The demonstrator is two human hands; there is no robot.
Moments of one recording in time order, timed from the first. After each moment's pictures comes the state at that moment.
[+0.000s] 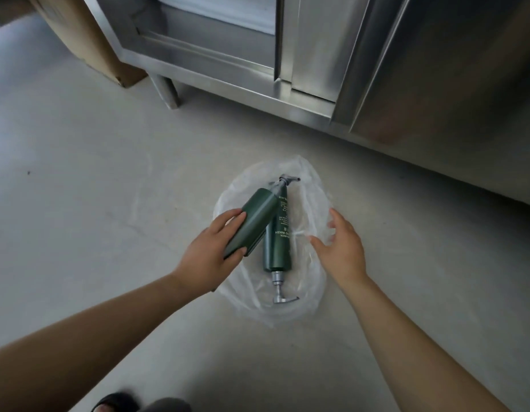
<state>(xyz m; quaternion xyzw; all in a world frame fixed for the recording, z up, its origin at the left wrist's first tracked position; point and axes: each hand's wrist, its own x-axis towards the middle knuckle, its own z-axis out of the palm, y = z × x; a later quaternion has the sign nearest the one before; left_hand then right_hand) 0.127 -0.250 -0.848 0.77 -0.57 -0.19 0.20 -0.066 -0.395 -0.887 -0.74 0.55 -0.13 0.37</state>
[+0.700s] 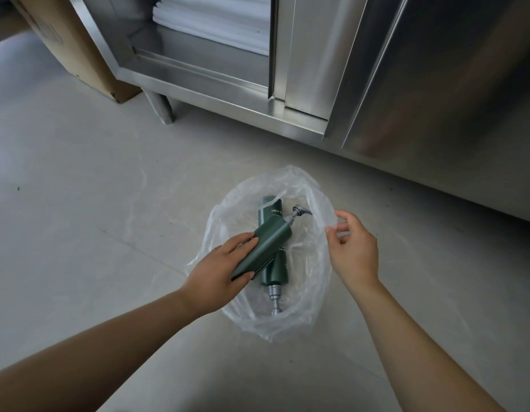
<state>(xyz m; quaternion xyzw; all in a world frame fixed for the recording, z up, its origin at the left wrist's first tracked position) 0.125 -0.254 -0.865 0.73 -0.61 -0.24 0.18 -0.069 -0.408 -0.857 -0.70 0.58 -0.23 0.34</state>
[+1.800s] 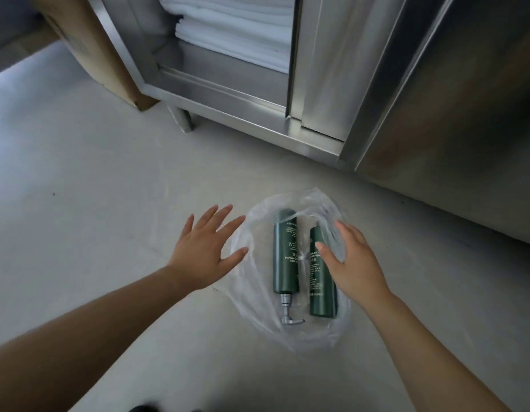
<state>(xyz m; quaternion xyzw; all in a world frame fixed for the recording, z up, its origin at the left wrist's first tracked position) 0.177 -0.265 -0.800 0.80 -0.58 -0.12 0.01 -0.061 -0.403 -0.813 -0.79 0.49 -0.07 0.35</state>
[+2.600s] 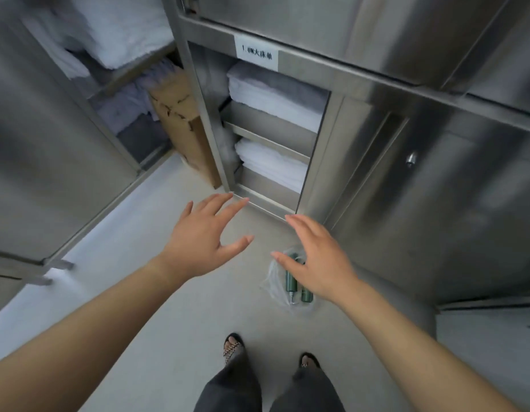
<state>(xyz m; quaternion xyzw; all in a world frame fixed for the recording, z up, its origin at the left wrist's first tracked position) 0.204 -0.167 -0.072 0.80 -0.58 -0.12 0.09 0.007 -0.278 -0.089 -0.89 0.33 -0.03 0.32</state>
